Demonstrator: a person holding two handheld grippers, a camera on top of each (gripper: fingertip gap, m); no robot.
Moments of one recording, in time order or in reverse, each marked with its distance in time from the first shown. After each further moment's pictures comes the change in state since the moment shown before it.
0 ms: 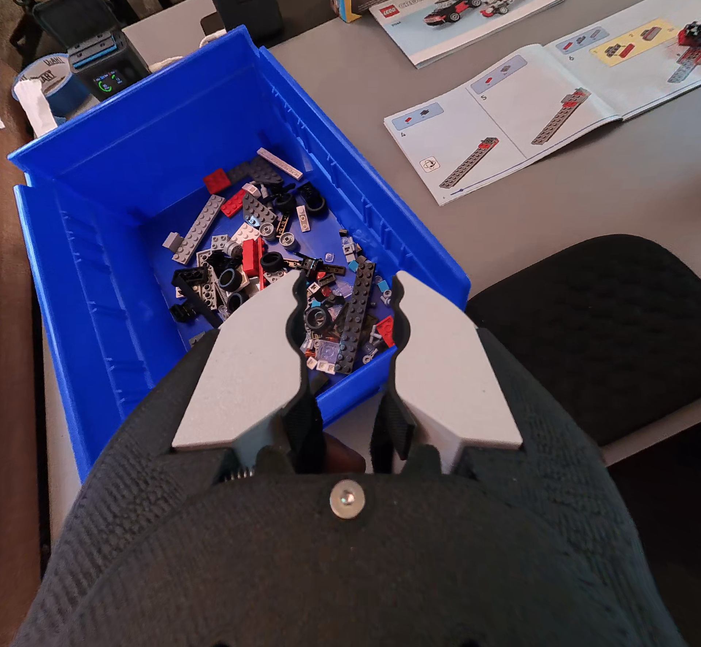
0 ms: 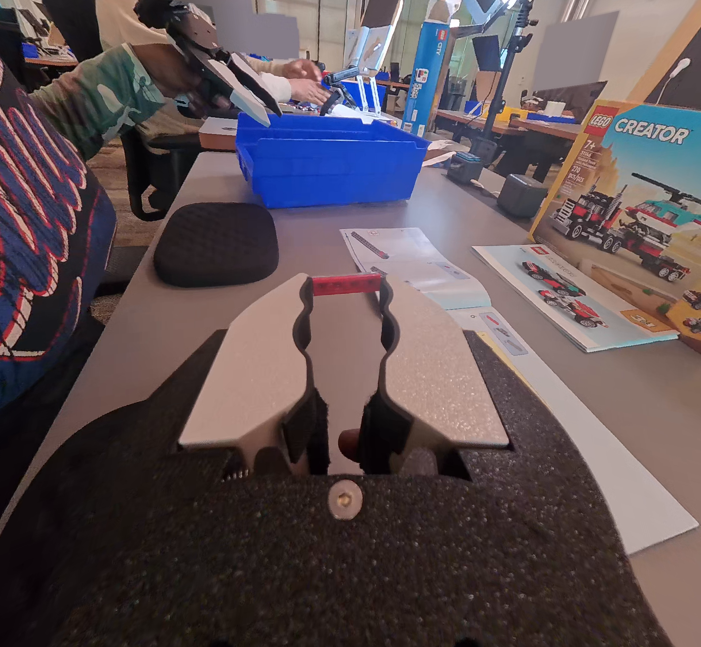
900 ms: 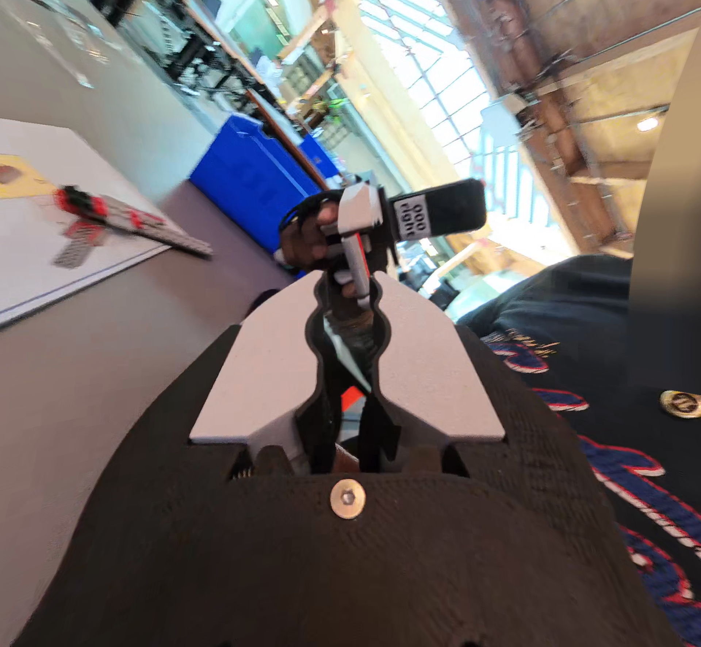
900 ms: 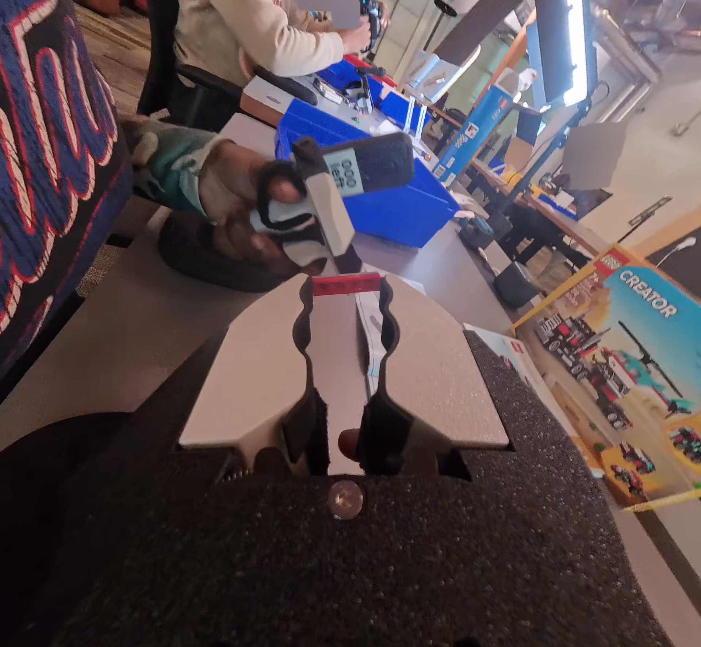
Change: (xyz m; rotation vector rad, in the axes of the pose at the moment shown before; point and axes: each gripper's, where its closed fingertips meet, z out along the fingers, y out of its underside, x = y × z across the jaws) left arm 0.311 -0.126 0.058 0.279 1.354 -0.619; right arm -0.032 -0.036 0.028 -0.014 -0.111 -0.370
